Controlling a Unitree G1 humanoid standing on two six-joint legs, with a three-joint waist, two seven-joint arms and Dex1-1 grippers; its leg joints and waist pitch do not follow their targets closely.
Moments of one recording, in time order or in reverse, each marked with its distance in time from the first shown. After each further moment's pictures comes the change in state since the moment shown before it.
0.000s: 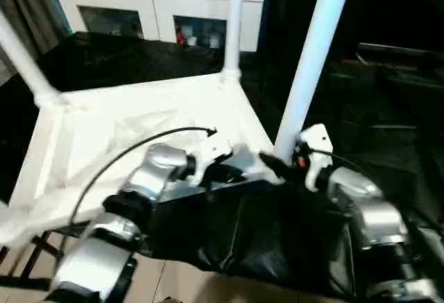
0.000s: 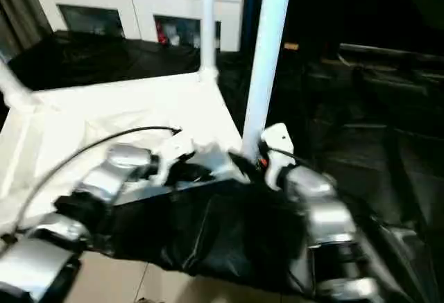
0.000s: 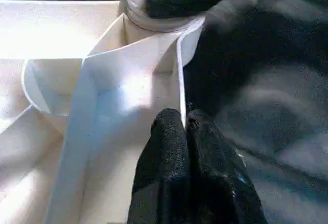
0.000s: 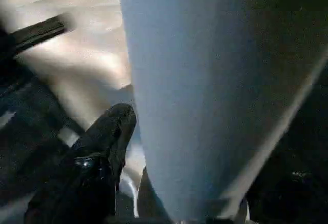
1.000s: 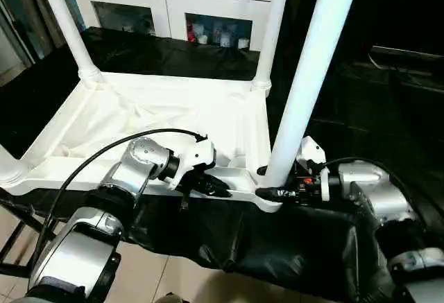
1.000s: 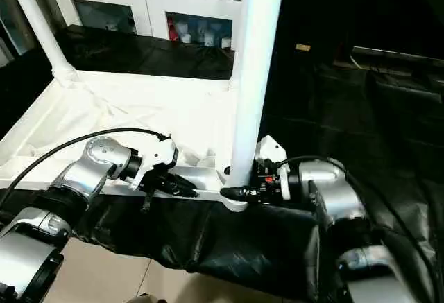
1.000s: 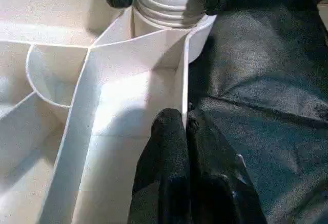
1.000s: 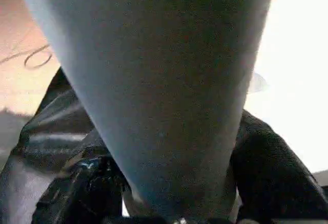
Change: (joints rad) left arm -0.020 0.071 -0.019 0.040 0.001 -0.053 -0.161; right arm -0.109 -0.049 0.077 0.261 0.035 -0.152 0.361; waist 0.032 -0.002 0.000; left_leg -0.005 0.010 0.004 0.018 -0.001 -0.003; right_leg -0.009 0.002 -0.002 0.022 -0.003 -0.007
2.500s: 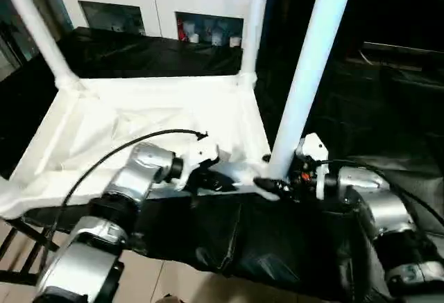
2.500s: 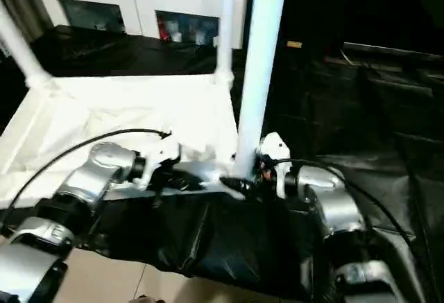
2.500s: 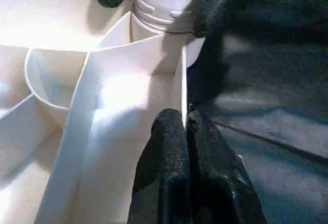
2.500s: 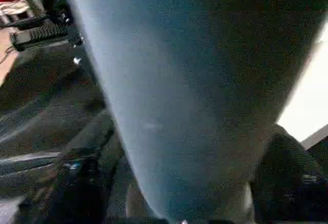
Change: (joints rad) left arm 0.053 -0.025 0.036 -0.097 -0.014 0.078 0.029; right arm 0.034 -0.011 -0.025 -0.071 -0.007 0.049 -0.088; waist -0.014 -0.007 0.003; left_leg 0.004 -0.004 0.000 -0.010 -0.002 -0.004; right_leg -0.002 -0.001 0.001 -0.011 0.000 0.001
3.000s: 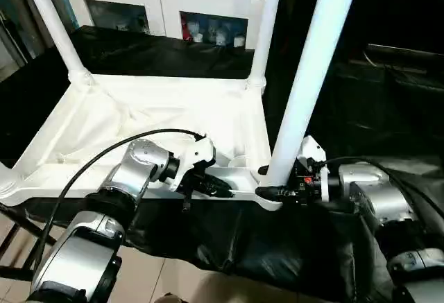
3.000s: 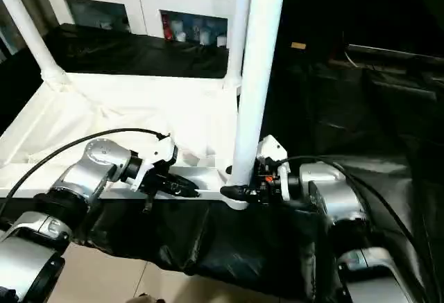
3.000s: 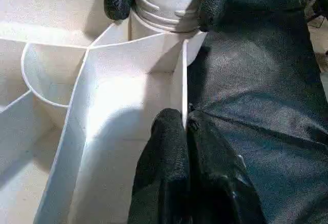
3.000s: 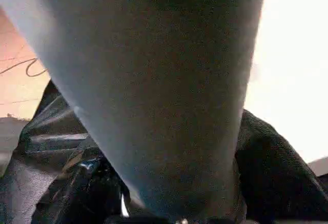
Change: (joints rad) left arm -0.034 0.017 -0.012 0.058 -0.008 -0.019 -0.089; right arm -0.066 -0.012 0.041 0.100 0.009 -0.001 0.163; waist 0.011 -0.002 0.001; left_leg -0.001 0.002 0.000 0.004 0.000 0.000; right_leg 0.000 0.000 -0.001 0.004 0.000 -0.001
